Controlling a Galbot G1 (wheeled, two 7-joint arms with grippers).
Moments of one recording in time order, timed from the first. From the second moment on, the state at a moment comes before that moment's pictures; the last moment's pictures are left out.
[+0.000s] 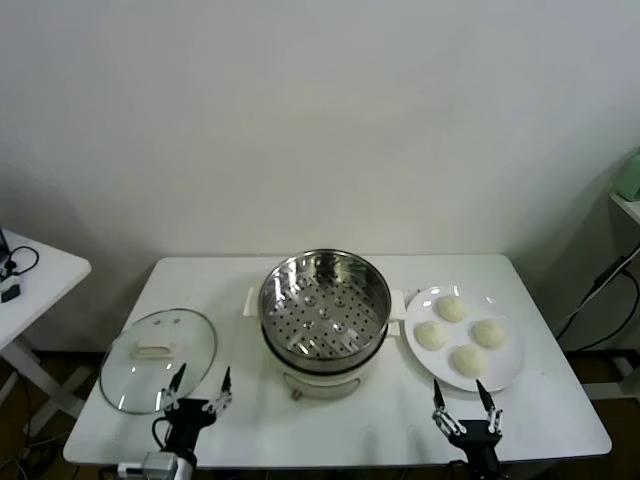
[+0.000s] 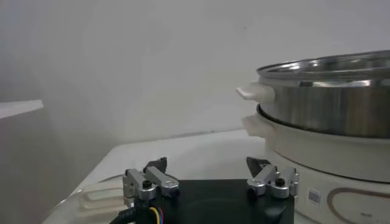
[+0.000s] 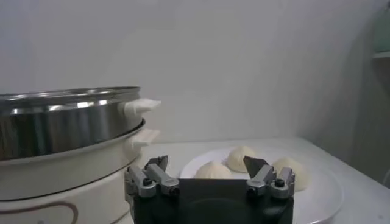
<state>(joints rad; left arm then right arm) 1.65 -1.61 -0.67 -1.95 0.10 -0.02 0.13 -1.73 1.43 0.59 1.93 0.20 0.21 -0.02</state>
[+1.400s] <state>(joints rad) 1.65 -1.57 -0.67 -1.93 0.12 -0.04 0.13 -0.51 0.48 -0.12 1.58 0.11 -0.31 -0.62</state>
